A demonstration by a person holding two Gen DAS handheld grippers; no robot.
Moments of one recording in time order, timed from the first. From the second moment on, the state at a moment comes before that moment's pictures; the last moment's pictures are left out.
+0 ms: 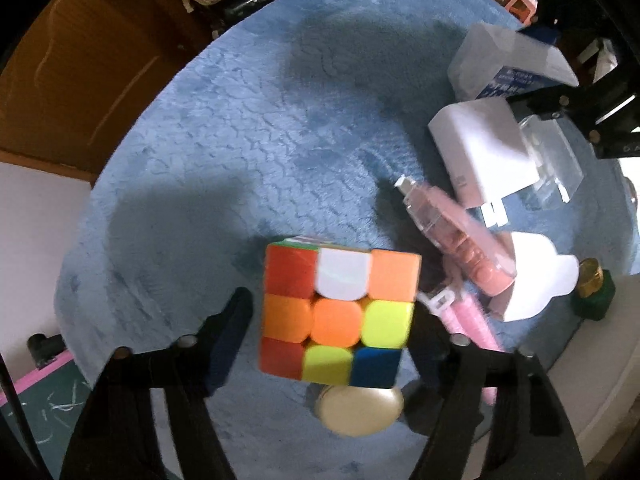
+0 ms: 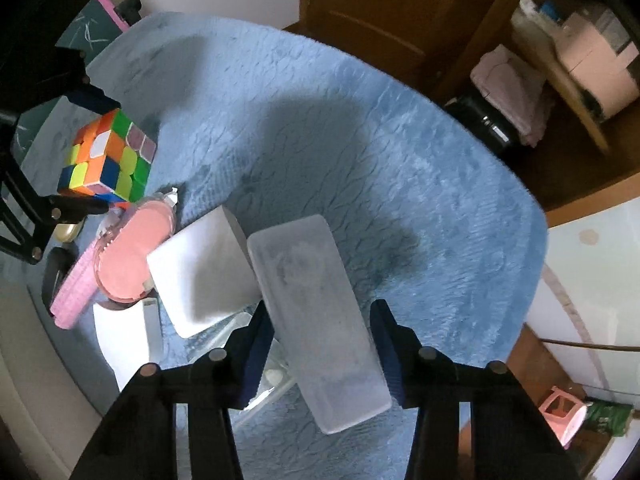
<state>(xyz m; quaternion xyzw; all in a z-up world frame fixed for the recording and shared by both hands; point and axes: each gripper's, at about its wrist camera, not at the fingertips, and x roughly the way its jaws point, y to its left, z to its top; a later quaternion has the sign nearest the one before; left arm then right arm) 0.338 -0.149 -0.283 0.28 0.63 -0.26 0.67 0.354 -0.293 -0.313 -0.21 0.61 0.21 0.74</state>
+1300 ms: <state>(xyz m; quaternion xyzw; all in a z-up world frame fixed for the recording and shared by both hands) 0.124 -0.074 -0.096 0.12 0.57 -0.12 0.81 0.137 -0.286 -0.095 0.00 0.47 0.18 0.87</state>
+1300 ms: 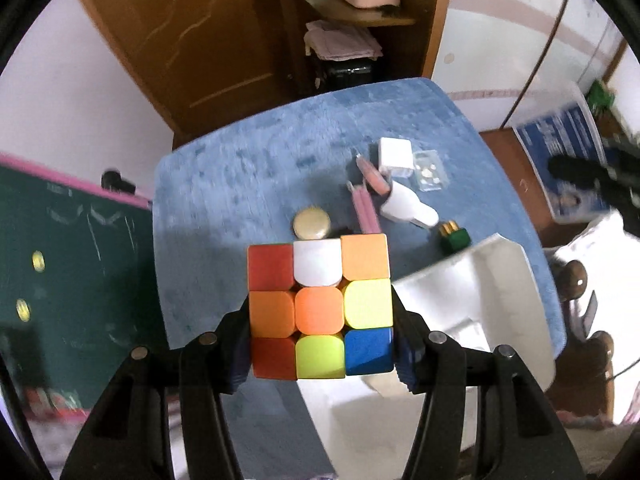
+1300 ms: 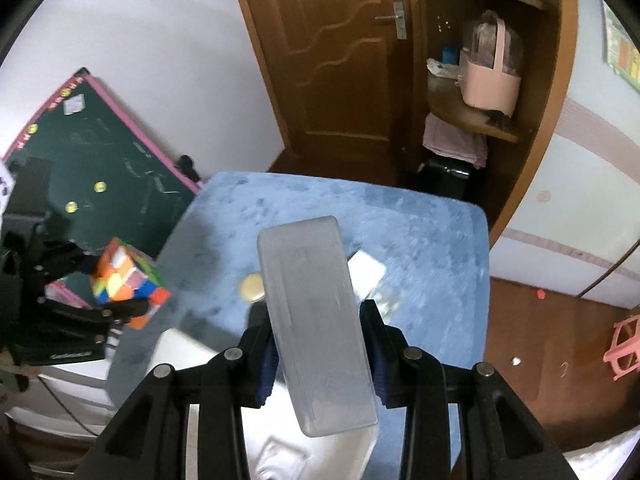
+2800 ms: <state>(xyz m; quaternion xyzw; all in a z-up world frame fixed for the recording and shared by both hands) -0.002 -0.070 -0.235 0.10 0.57 -0.10 0.81 -0.034 -0.205 -0.268 0.09 0.61 0.11 0.78</state>
